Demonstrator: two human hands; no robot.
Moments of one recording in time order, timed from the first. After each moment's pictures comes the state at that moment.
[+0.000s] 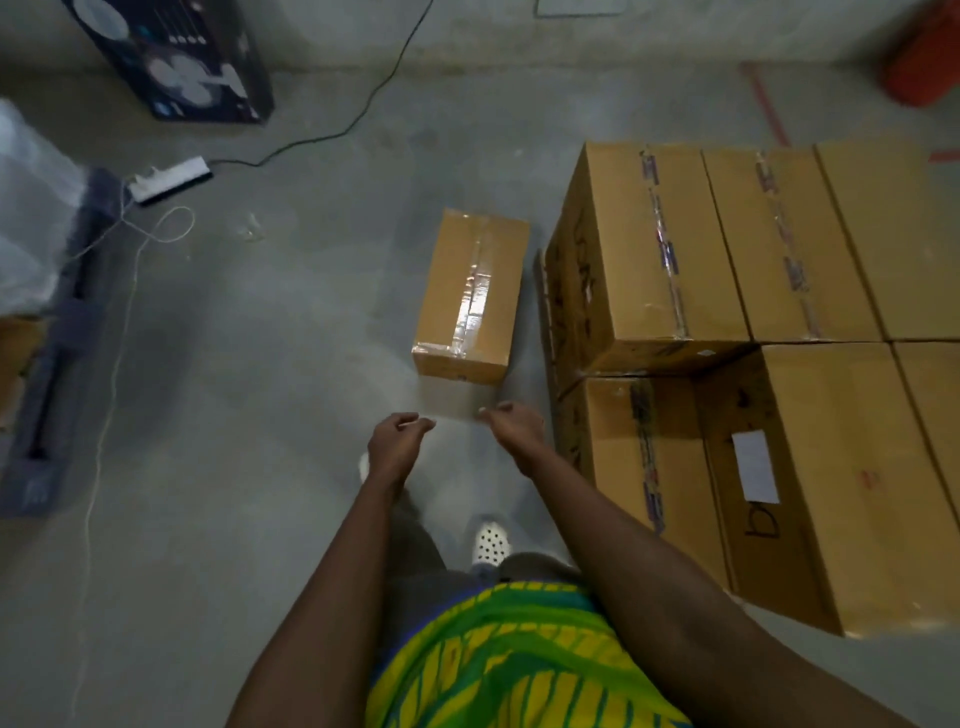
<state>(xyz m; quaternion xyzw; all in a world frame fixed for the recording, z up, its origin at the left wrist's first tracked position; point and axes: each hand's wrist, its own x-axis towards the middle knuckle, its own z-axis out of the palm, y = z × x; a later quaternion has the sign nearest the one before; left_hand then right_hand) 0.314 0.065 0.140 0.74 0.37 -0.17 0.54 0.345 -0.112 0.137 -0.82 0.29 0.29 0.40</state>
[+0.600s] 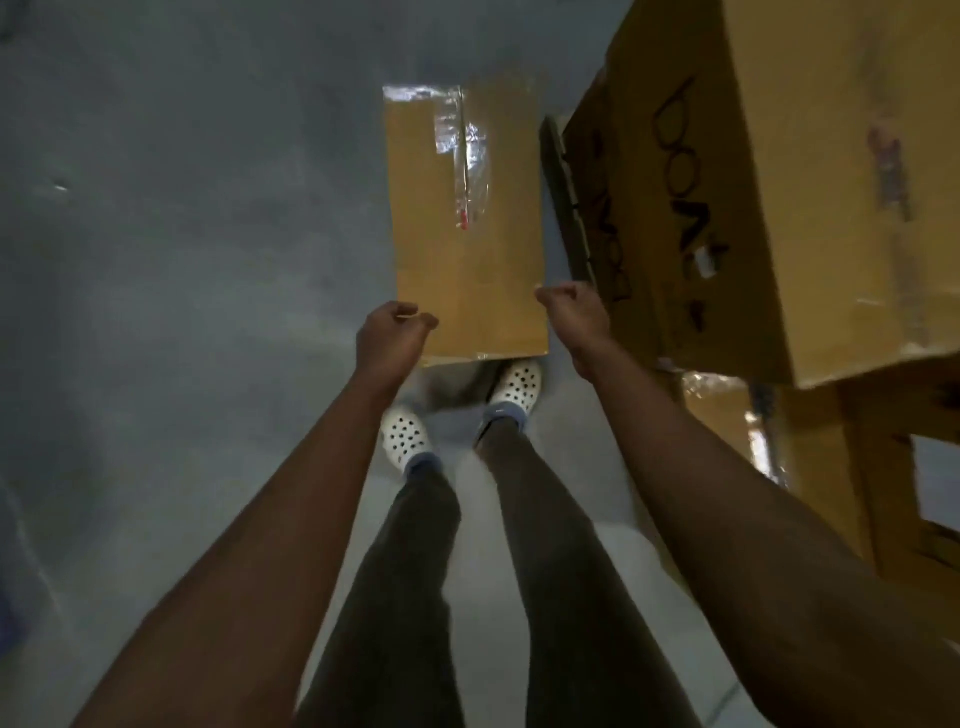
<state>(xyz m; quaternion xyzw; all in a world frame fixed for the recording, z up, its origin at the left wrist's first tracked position) 0.722 0.106 -0.080 0.79 0.27 -0.34 0.43 0.700 -0.110 -0.089 -0.73 0.45 0.23 0.45</state>
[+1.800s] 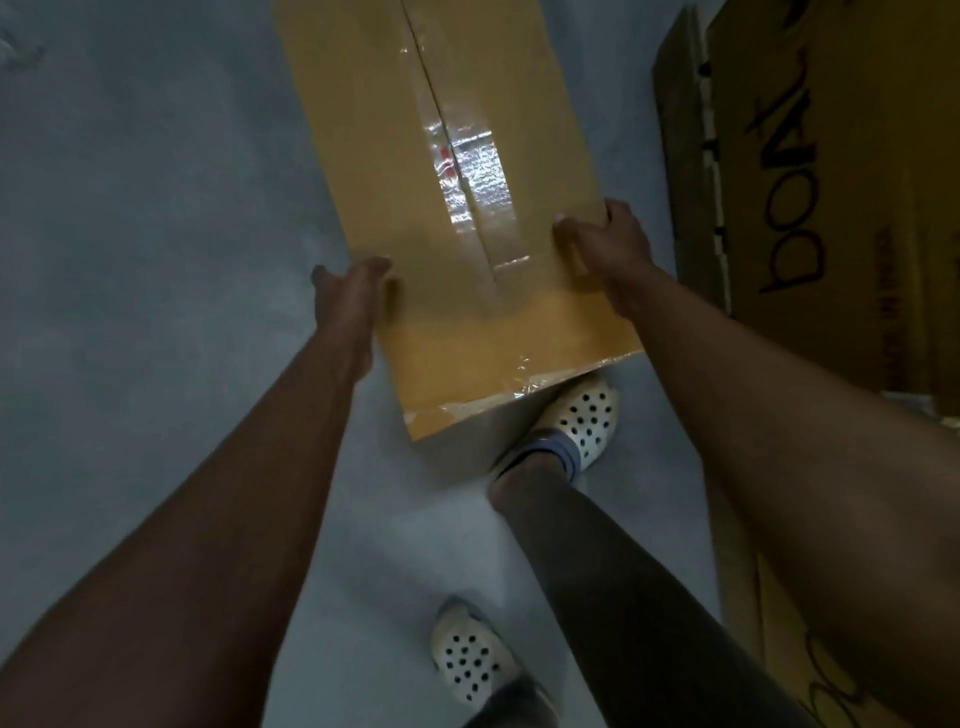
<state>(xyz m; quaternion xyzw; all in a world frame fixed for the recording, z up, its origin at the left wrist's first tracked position) 0.693 0.142 -0.370 0.69 0.47 -0.16 0.52 0.734 -0.117 -0.398 -0.81 0.31 0.20 0.46</state>
